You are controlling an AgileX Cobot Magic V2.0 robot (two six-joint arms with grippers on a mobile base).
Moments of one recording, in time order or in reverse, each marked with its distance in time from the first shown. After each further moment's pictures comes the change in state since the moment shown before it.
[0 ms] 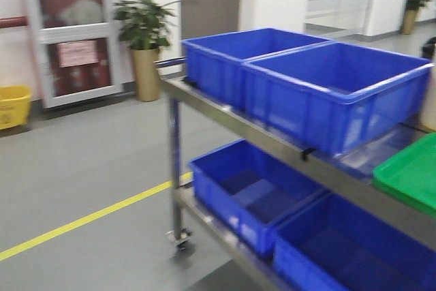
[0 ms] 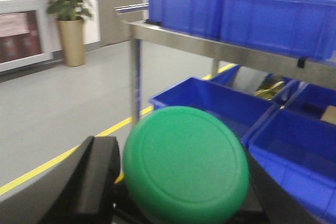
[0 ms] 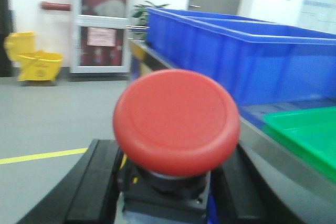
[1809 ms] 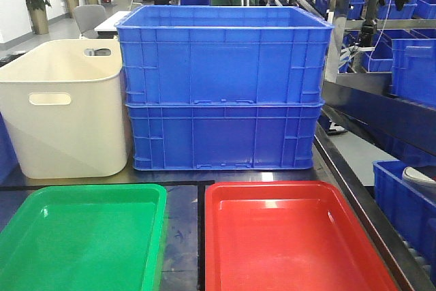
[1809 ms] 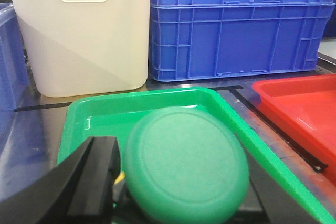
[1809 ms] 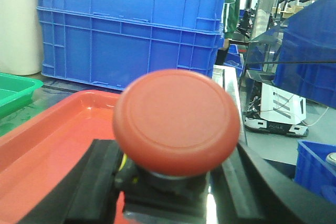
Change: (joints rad) left arm 0.000 0.001 0.000 0.000 -0.001 0.000; right arm 0.000 0.000 0.000 0.000 0.000 0.000
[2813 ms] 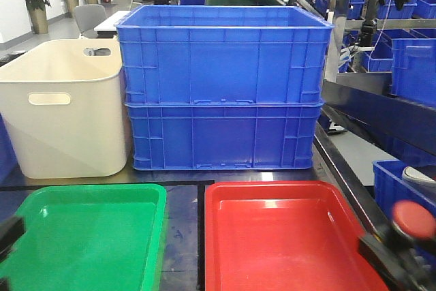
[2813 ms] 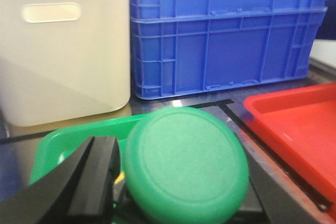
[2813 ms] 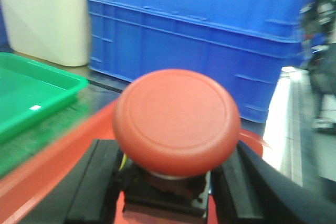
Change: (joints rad) left arm 0.000 0.403 -0.209 0.000 -0.168 0.044; right arm 0.000 0.559 -0.299 -0.028 -0.256 -0.047
